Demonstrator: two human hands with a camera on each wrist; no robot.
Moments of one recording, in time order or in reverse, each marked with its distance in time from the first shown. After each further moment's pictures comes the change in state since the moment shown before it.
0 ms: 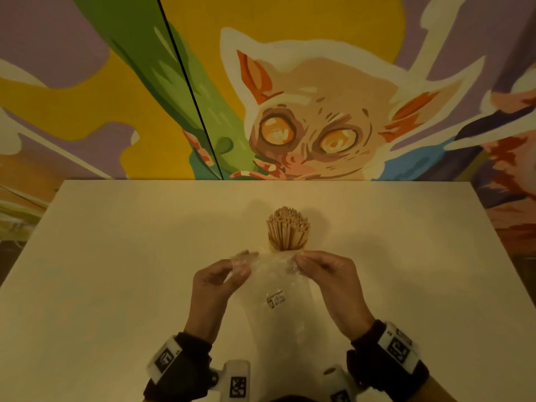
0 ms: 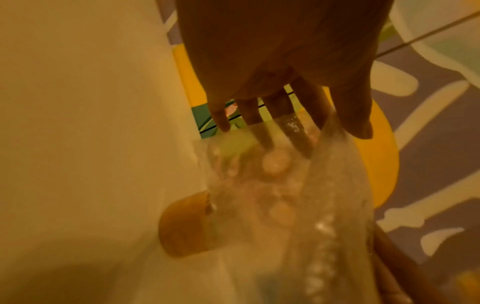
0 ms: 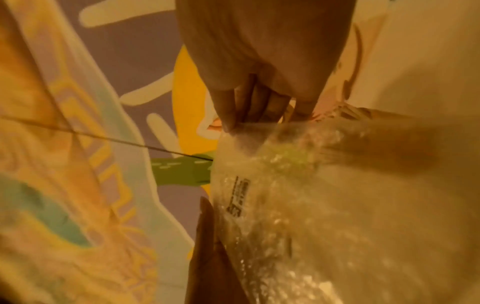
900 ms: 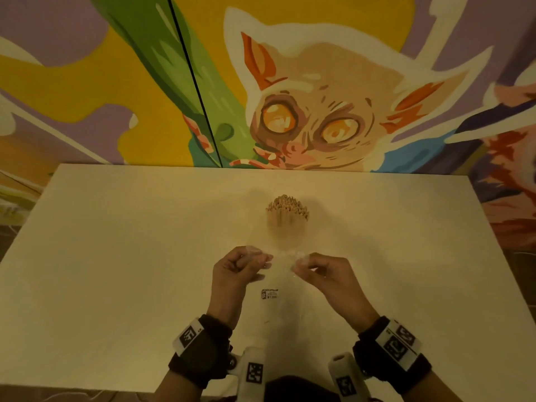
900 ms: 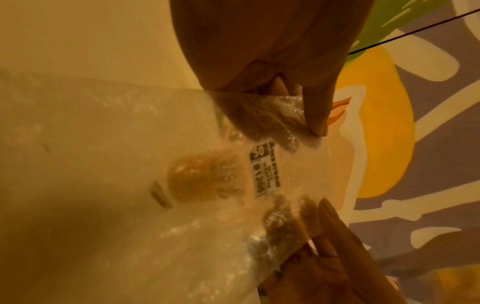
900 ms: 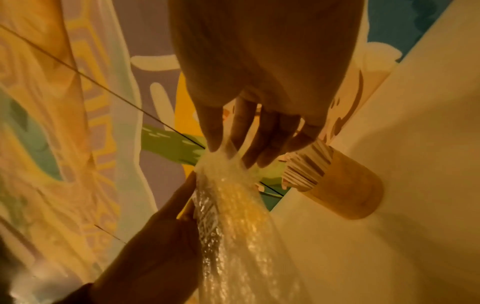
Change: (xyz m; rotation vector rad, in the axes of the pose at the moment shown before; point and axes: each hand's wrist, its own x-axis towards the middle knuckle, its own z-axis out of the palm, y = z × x) left_hand -0.004 -0.024 0.024 -0.119 0.056 -0.172; right_hand -0.006 0.025 -0.024 -0.342 -0.113 0.061
